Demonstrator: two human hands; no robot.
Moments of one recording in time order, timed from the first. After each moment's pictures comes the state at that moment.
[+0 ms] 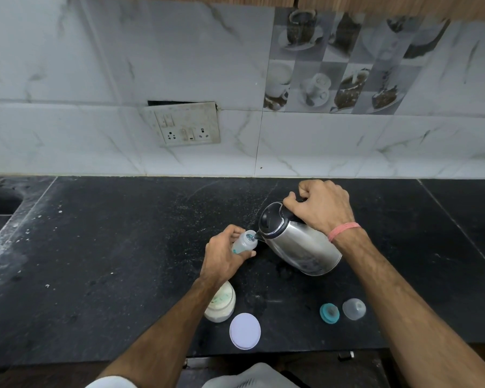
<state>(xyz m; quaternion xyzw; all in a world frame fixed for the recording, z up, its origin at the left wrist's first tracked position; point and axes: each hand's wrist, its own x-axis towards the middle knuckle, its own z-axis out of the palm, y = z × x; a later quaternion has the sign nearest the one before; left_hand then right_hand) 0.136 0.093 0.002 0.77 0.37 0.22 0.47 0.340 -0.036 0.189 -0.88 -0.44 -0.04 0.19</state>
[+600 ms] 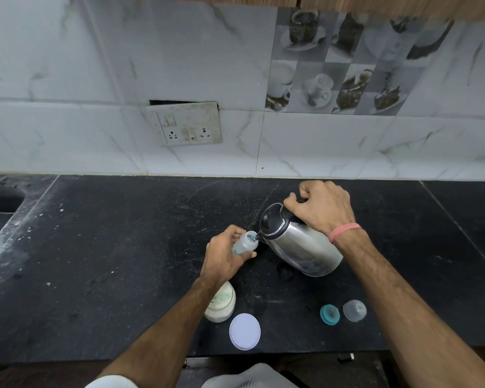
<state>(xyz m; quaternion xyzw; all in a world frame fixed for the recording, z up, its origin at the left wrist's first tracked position) 0.135 0.095 -0.001 0.78 0.36 0.21 0.47 0.340 -0.035 0.188 -0.88 -0.44 -0.05 0.18</state>
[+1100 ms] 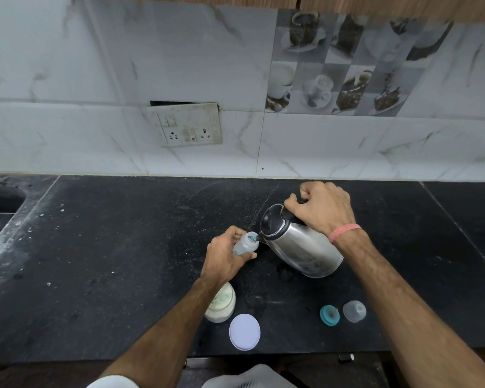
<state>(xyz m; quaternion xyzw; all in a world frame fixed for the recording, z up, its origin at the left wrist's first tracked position) 0.136 0.094 -0.001 0.78 0.37 0.20 0.46 0.341 -0.037 0.188 -0.88 -0.44 -0.04 0.18</state>
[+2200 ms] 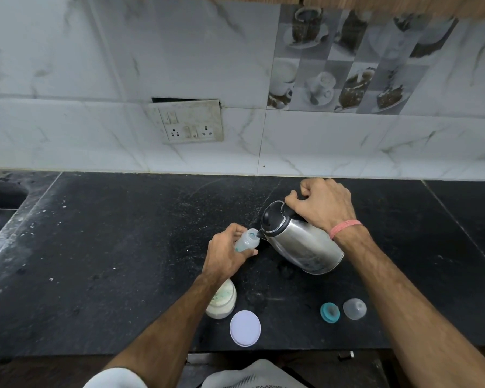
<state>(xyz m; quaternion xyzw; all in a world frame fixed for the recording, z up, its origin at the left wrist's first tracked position) 0.137 0.094 -0.001 0.79 0.37 0.20 0.45 0.338 -0.035 0.193 -0.88 -0.44 -0.03 0.17</state>
